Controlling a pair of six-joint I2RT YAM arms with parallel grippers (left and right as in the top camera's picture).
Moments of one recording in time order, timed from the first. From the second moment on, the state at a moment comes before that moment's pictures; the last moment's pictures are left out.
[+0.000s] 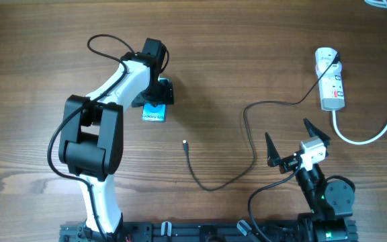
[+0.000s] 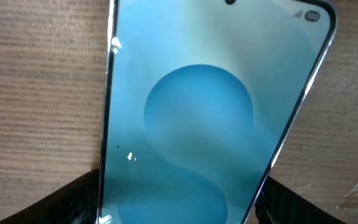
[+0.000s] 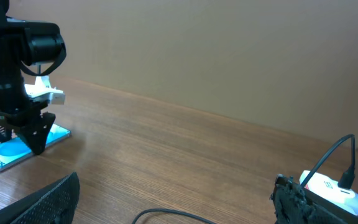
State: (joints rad) left arm -0.27 2.10 1.46 -0.86 -0.03 -0.34; right arm 0.08 0.02 0.01 0.02 -0.25 -0.13
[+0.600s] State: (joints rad) left arm -0.27 2.10 1.45 -0.81 -0.05 -0.34; right arm 0.08 0.02 0.01 0.02 -0.25 -0.13
